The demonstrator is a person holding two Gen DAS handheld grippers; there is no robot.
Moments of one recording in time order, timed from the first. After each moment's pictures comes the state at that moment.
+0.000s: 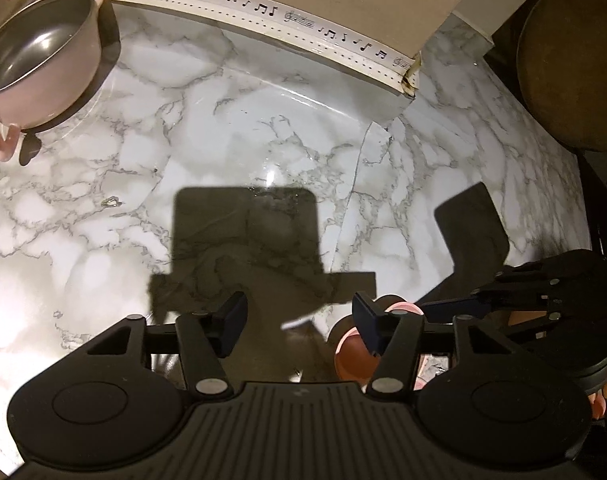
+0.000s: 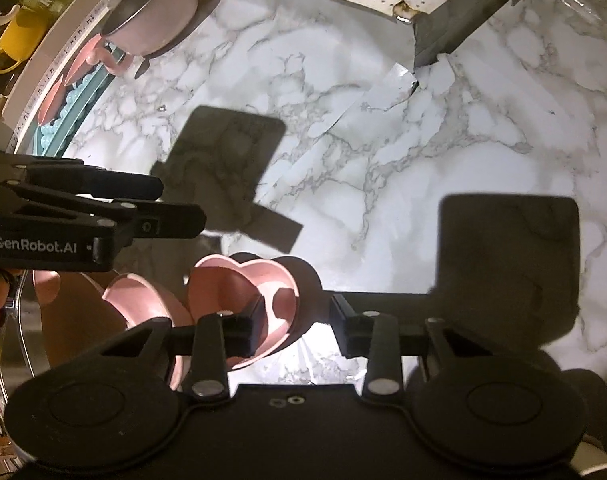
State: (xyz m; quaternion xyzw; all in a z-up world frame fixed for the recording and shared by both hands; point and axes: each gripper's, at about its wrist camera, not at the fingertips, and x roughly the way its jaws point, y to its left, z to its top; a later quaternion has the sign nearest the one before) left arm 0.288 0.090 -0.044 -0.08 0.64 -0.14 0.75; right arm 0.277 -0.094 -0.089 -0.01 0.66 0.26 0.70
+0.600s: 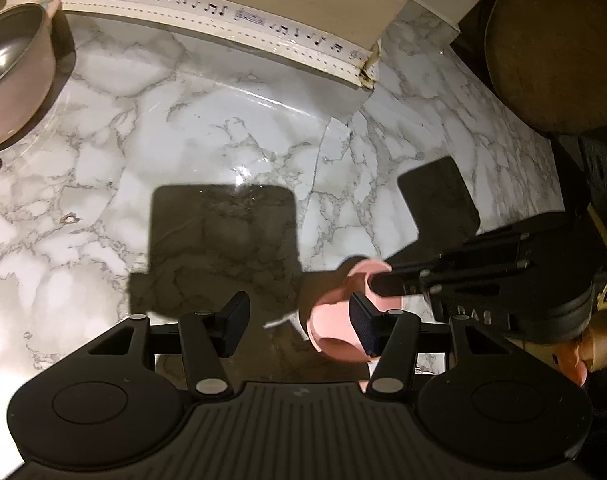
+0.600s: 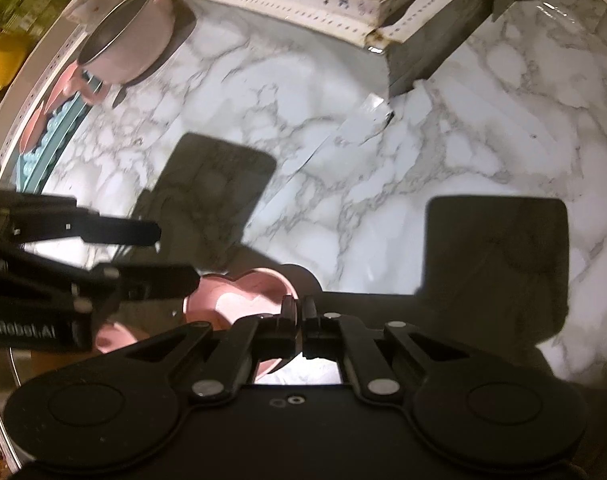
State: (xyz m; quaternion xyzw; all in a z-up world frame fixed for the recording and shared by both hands) left arm 0.292 0.074 -0.047 -0.08 0.64 -0.18 0.74; right arm 0.298 -0.096 -0.091 -0.01 0.65 0.23 0.73
